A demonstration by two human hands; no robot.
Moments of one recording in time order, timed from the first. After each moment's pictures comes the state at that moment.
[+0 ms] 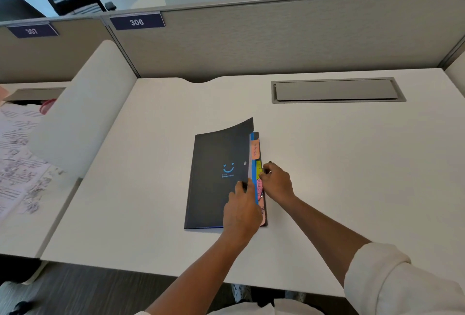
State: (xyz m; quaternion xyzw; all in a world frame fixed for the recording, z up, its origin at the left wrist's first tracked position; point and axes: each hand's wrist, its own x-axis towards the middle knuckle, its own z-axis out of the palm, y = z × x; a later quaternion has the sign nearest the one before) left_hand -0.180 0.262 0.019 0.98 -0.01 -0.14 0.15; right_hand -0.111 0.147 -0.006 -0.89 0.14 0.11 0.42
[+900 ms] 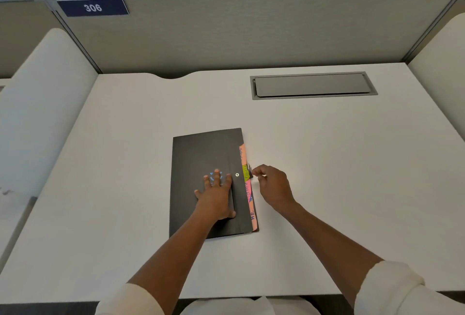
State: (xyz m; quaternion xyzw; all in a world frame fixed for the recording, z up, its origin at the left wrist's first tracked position) left_hand -0.101 0.314 -0.021 0.94 -0.12 -0.32 0.04; right_hand -0.117 0.131 -0.017 -0.91 0.10 0.02 0.41
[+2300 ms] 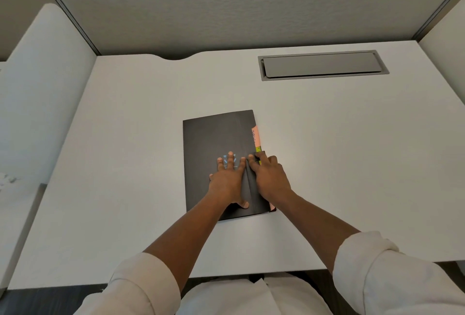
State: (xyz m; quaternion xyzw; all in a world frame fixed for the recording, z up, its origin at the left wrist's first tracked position) left_hand -0.098 0.331 -0.028 0.93 -0.19 -0.31 0.01; right_hand -0.126 0.186 -0.040 -0.99 -0.02 0.11 0.07
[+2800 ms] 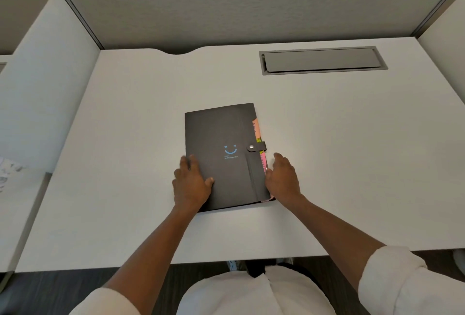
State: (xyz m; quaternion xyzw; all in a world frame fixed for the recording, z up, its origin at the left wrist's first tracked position) left_hand -0.137 0.417 -0.029 0.98 0.04 -0.12 0.16; right_hand -0.163 0.177 -0.029 -0.94 0.20 0.08 0.27
